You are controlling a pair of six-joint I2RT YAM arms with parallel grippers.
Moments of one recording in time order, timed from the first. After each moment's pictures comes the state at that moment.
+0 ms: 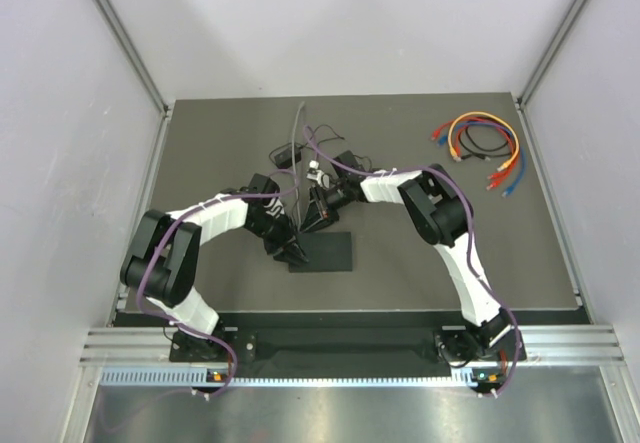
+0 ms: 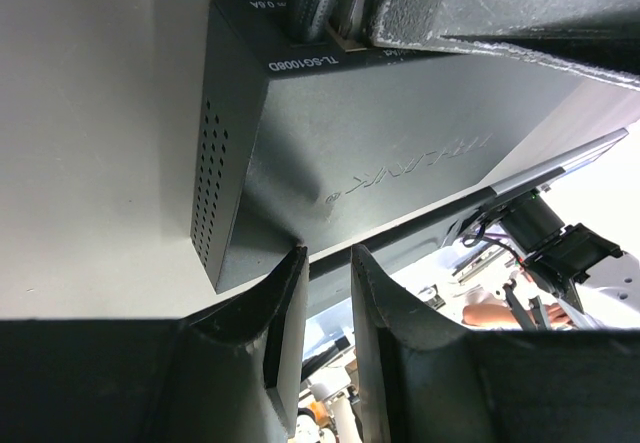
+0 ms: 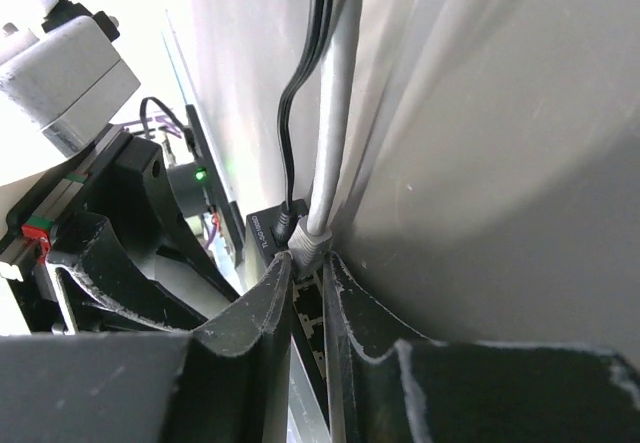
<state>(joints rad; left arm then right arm) -0.37 1.63 0.87 -0.60 0.58 -0.75 0.64 2.36 1.54 -0.13 -1.01 0.59</state>
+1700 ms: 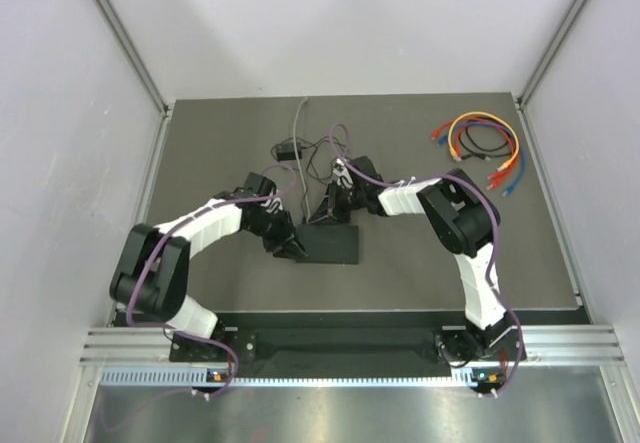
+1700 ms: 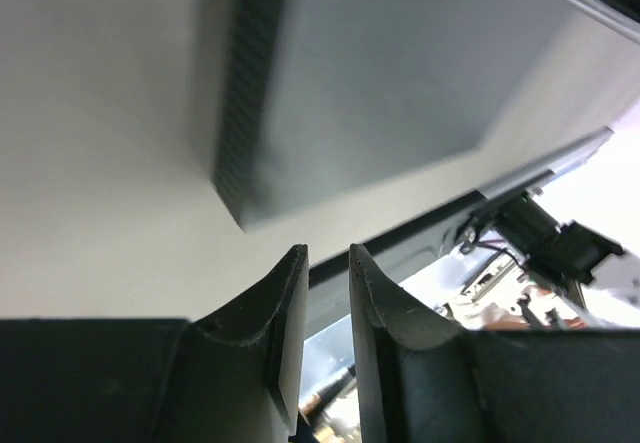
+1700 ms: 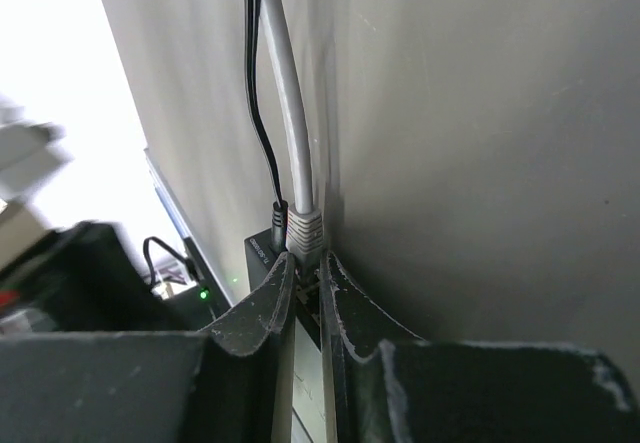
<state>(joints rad) -0.37 1.51 0.84 -0.55 0.56 -0.74 0.62 2.14 1.21 0.18 -0.65 0.91</state>
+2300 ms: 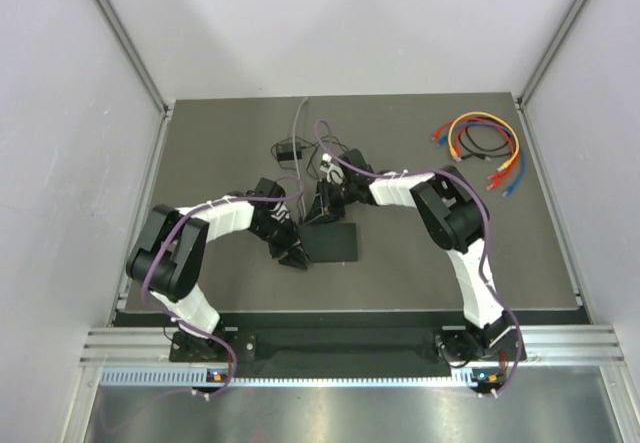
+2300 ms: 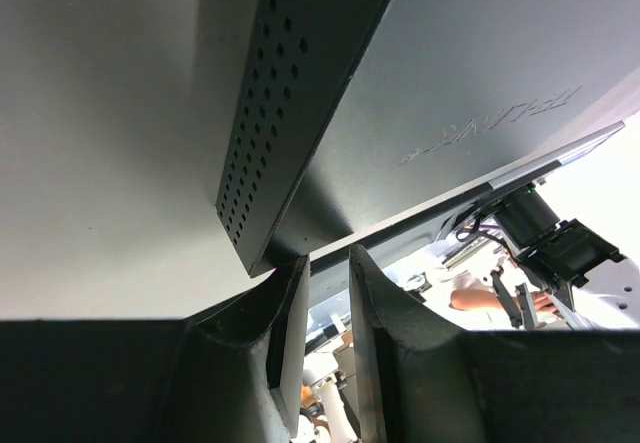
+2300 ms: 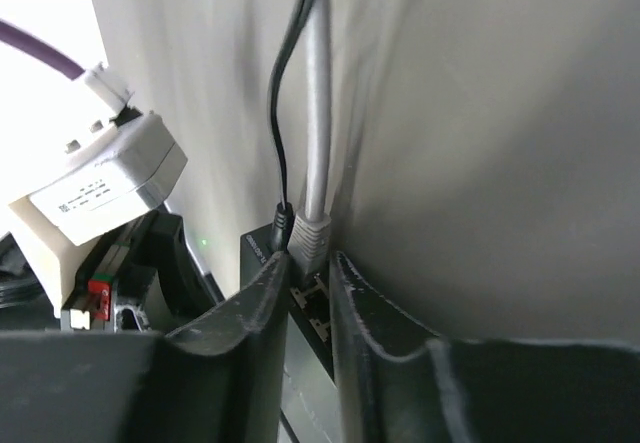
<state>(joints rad) -0.40 1.67 0.86 -0.55 0.61 -0.80 0.63 2.21 1.39 -0.01 -0.74 0.73</state>
